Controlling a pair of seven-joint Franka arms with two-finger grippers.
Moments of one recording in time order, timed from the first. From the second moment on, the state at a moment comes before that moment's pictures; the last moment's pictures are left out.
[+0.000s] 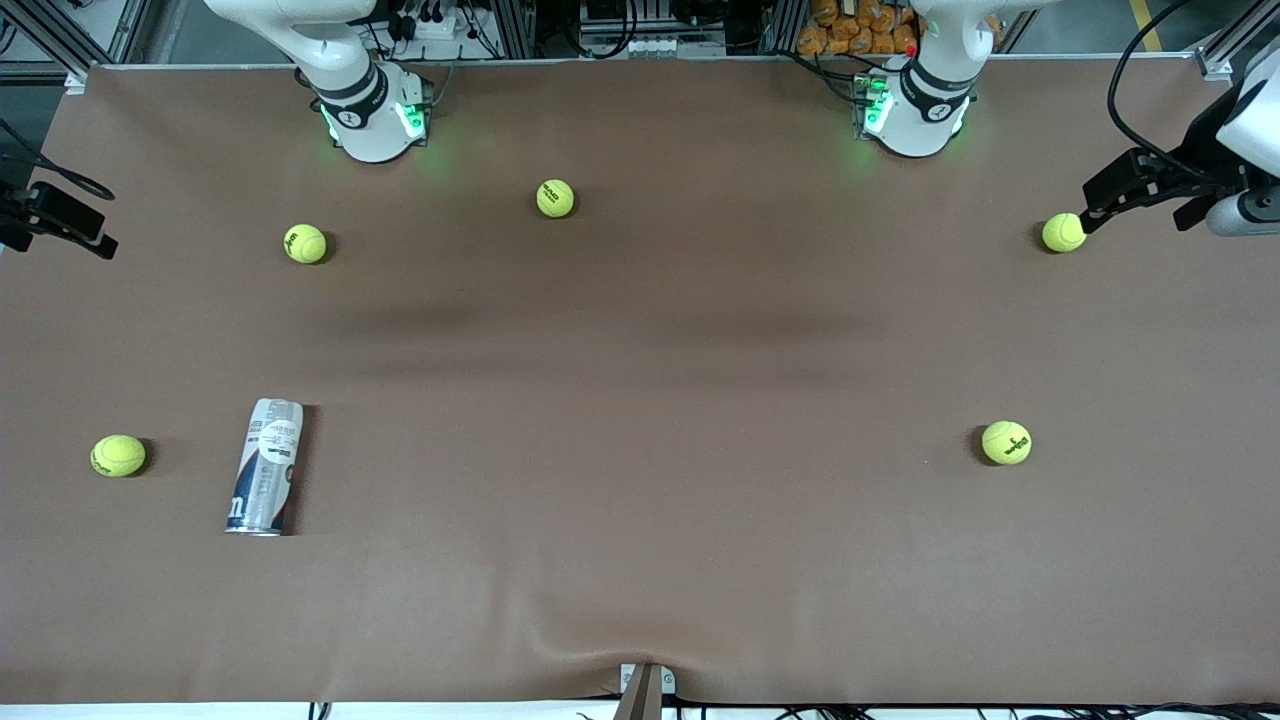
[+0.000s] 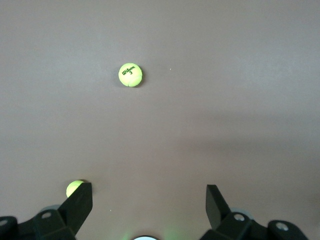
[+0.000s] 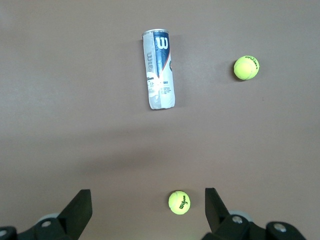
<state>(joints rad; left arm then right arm) 0.11 -0.08 -0.19 -1.58 -0.02 1.49 -0.11 0.01 -0.09 -0.13 -1.65 0.00 1.56 0.00</state>
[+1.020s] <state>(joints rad) 0.11 -0.07 -0.19 -1.57 -0.01 1.45 -0.11 0.01 0.24 -0.13 -1.68 0.00 1.88 -0.09</state>
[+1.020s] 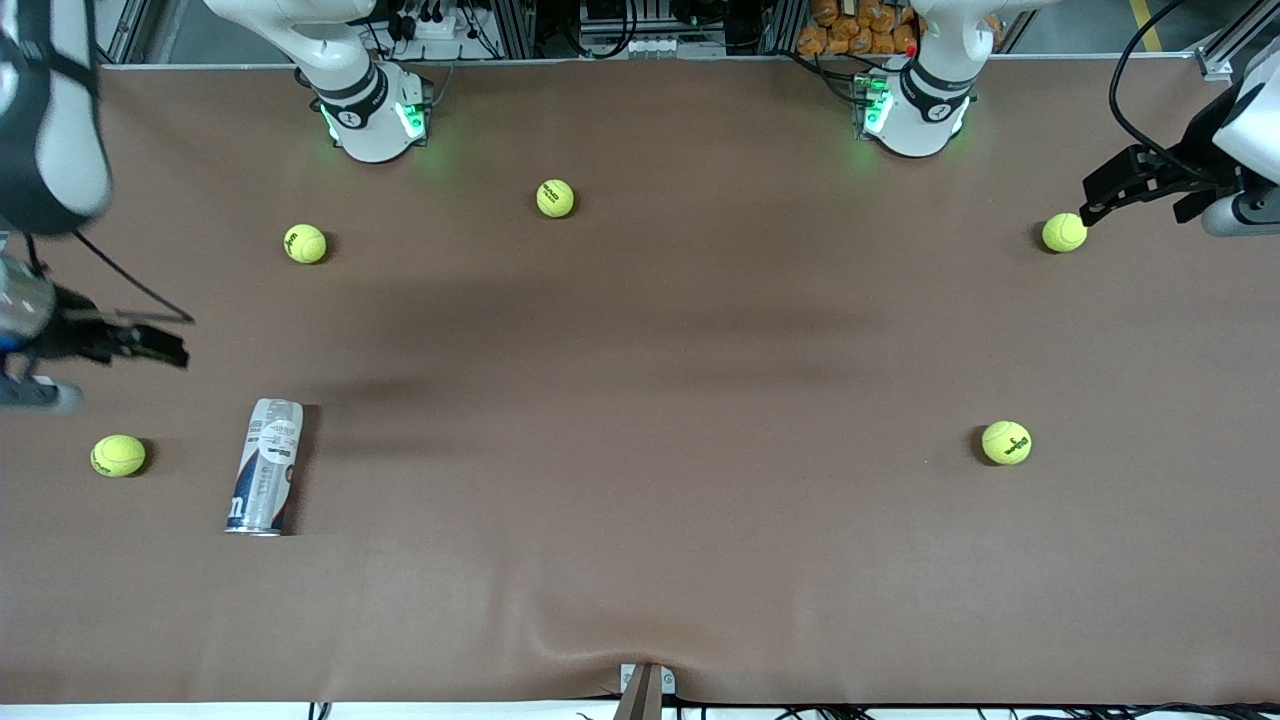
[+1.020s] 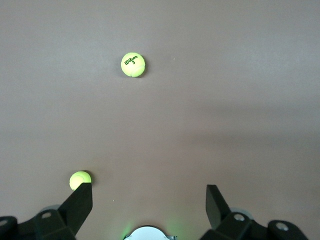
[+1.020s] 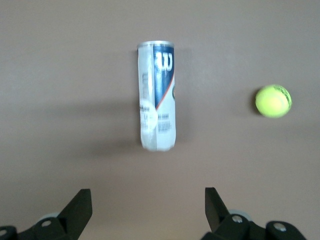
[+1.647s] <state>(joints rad) 0.11 -0.05 -0.19 -1.57 -0.01 1.45 -0.11 0.00 0.55 -0.13 -1.69 0.00 2.23 -0.15</state>
